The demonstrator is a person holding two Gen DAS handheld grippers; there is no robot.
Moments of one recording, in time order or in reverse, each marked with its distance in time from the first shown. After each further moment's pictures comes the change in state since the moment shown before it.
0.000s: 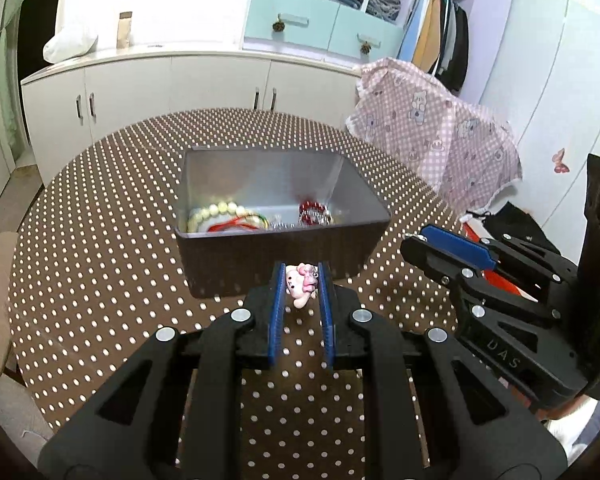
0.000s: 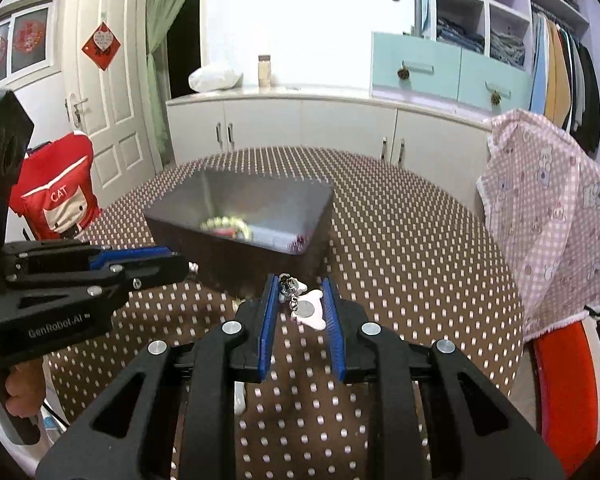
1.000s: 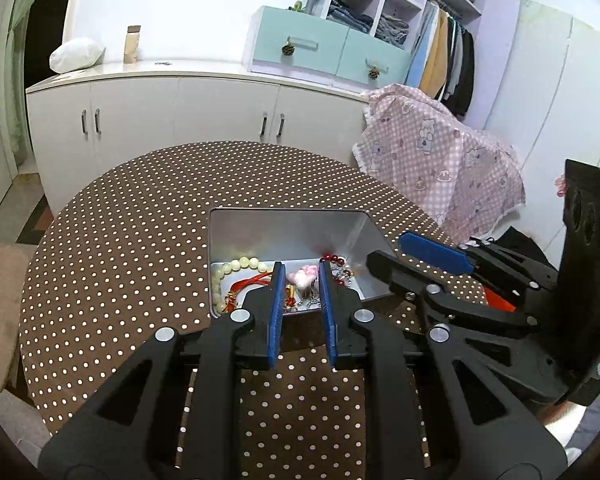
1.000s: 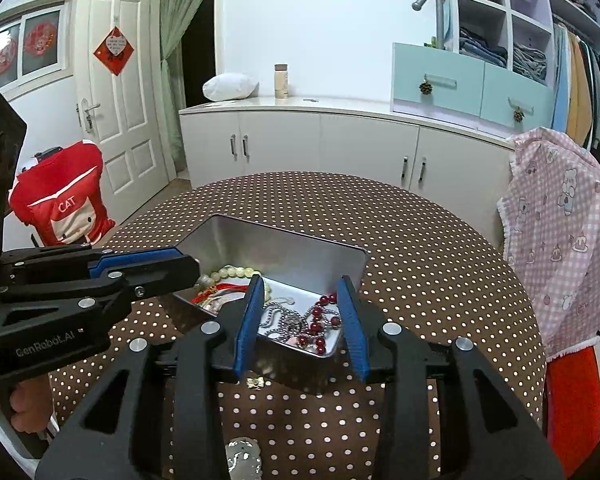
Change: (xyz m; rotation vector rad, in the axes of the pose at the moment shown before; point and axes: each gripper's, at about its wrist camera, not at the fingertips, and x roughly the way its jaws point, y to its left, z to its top) left arm 0.006 0.014 0.034 -0.021 -0.061 0.007; right arm 0.031 0.004 0.031 -0.010 -0.007 0.045
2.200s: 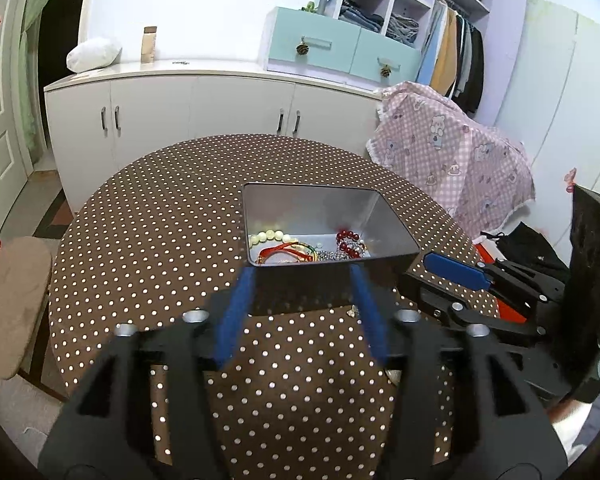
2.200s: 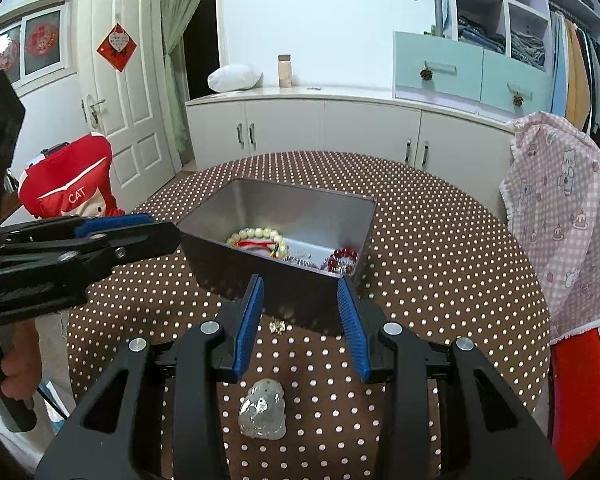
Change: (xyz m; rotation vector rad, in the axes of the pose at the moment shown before) left arm -0.038 0.007 -0.030 0.001 -0.005 0.052; right arm -0.019 0.011 -0.029 0.014 0.046 0.026
